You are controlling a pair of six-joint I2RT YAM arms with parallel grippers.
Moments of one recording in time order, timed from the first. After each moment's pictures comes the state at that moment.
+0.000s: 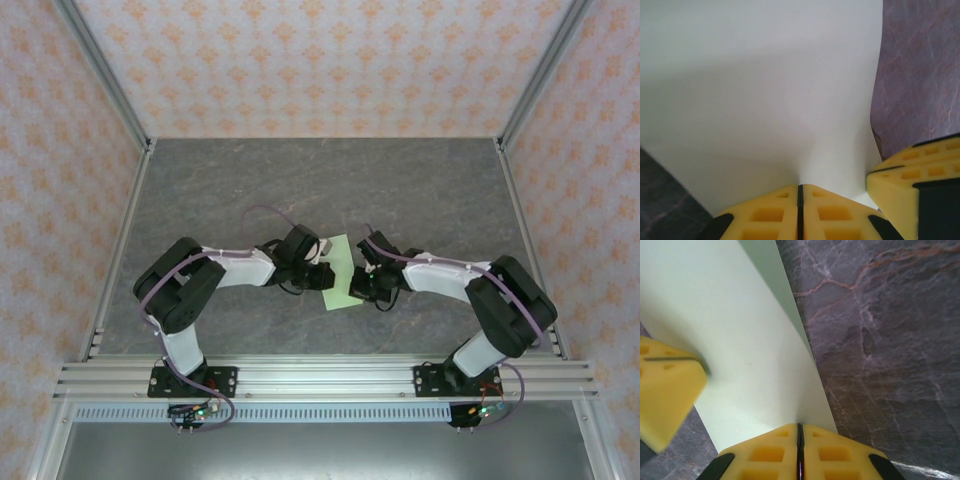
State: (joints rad) left arm -0.65 1.79 0.86 -0.05 0.41 -0.62; right arm 0.66 1.56 0.73 -0.37 -0.29 0.86
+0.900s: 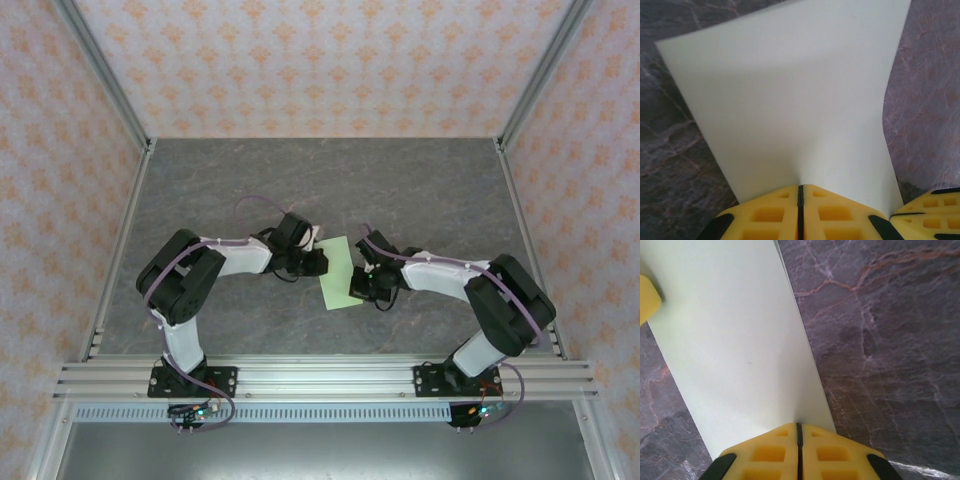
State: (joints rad) left arm -0.56 1.84 0.93 -0.07 0.40 -0.58; right arm 0.66 1.57 0.74 -0.40 -0.27 0.84
